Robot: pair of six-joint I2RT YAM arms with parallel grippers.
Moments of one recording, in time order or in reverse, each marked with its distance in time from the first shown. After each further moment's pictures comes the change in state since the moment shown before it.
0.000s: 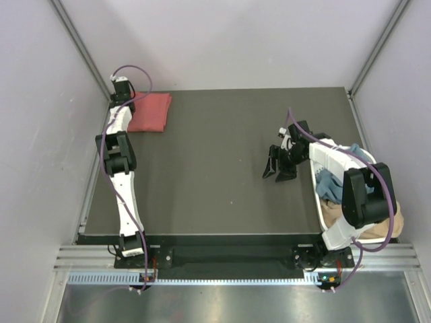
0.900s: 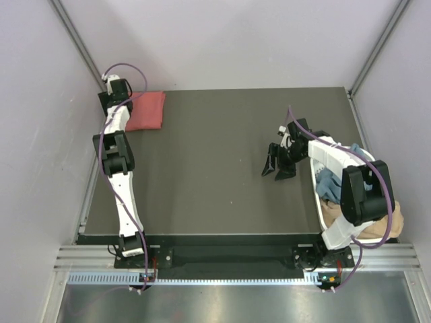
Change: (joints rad) left arm 0.010 -0.023 -0.020 0.064 -0.155 -0.067; right arm 0.000 0.041 0.044 -0.006 0.000 0.021
